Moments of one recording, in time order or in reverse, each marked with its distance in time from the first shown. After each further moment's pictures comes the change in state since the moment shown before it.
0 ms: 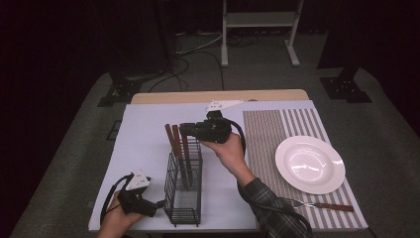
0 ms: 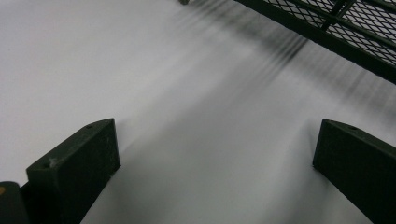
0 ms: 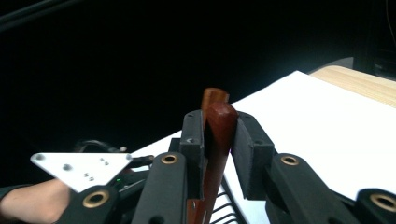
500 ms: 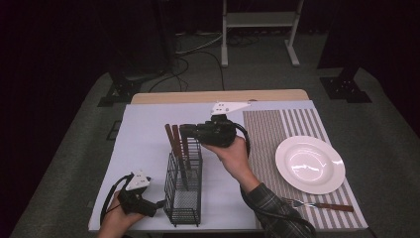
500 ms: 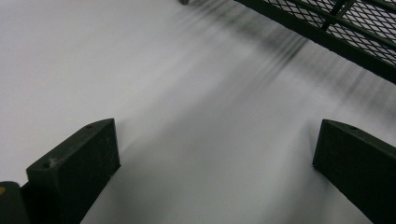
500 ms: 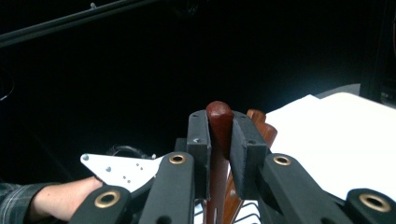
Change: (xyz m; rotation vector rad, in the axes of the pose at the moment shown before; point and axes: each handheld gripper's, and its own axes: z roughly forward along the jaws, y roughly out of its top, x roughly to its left) left arm 0.000 0.000 0.000 -0.001 0.001 -0.002; right arm 0.027 0.008 -0.020 -0.067 0.024 -0.064
